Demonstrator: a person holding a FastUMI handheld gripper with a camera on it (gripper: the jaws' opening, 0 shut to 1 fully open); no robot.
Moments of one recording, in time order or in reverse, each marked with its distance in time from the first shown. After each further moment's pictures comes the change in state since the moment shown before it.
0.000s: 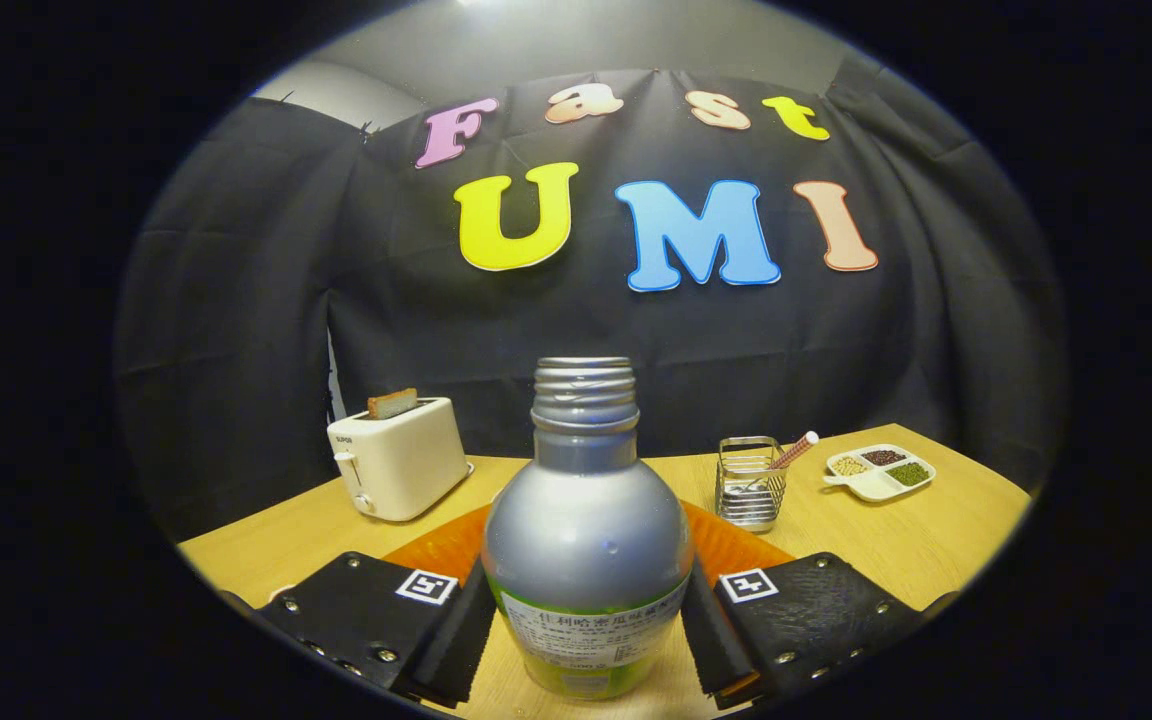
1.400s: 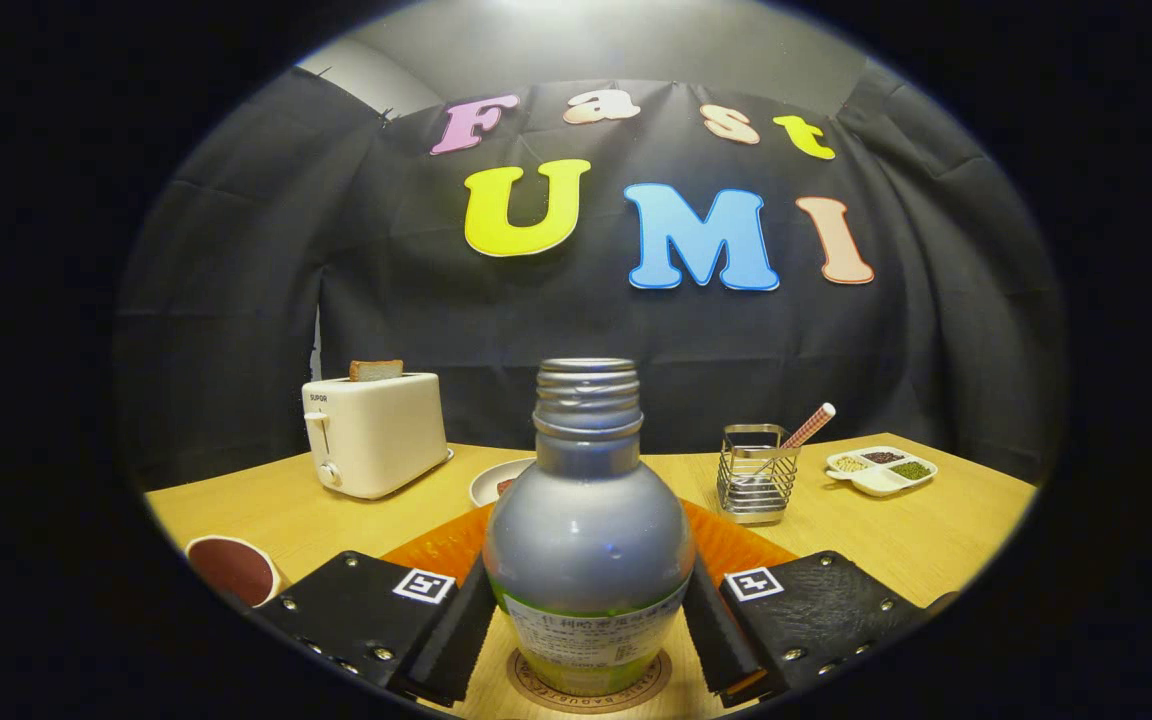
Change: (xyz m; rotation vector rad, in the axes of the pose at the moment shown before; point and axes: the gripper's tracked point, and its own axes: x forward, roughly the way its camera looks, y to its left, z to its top) arm 0.017 0.004 -0.033 -0.081 -0.072 -0.046
